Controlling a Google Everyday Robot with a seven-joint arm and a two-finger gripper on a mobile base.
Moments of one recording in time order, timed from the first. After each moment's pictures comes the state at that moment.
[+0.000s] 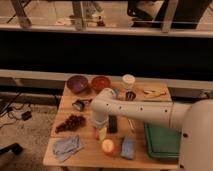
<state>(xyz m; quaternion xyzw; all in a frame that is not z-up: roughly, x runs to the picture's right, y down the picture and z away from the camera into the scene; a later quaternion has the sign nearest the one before) -0.059 0.226 0.805 -0.32 -0.21 -0.26 0.89</state>
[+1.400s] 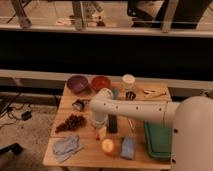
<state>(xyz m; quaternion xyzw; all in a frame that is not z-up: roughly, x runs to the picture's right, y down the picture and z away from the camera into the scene) -0.056 0.229 0.827 -0.33 -0.19 -0.26 0.88</state>
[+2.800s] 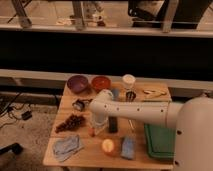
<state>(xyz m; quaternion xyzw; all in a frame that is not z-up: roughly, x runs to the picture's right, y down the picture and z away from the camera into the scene) -0.058 0.230 0.817 -0.32 -0.20 -0.28 0.88</state>
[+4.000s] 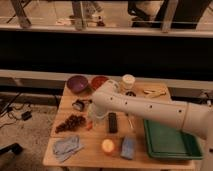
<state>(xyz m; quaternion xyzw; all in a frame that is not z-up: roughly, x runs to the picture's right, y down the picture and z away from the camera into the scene) -0.071 0.161 0.732 -0.24 -0.27 -0.30 0.88</state>
